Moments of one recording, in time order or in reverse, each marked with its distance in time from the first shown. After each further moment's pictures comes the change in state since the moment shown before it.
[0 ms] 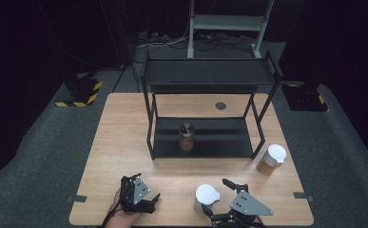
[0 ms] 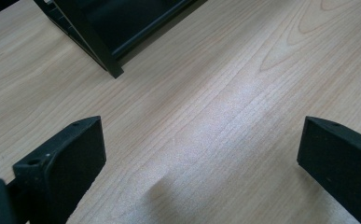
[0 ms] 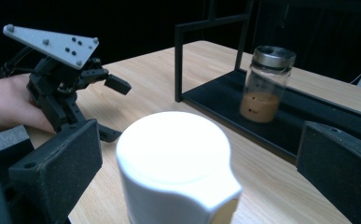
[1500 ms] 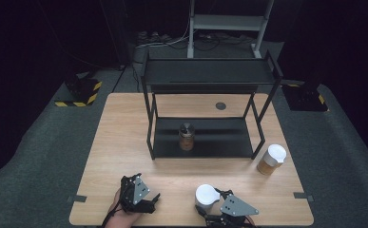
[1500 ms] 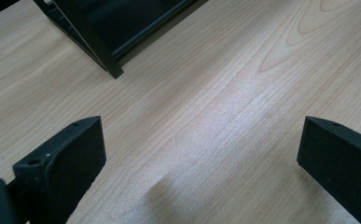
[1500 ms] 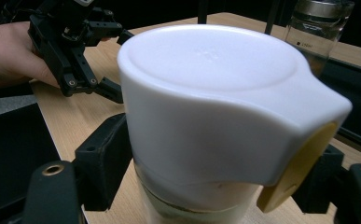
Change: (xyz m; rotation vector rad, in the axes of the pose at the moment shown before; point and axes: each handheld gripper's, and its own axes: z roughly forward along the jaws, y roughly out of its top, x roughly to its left) left arm 0.001 -0.001 0.000 -0.003 -0.001 -0.001; right arm -0.009 -0.031 0.025 0.060 0.078 -0.021
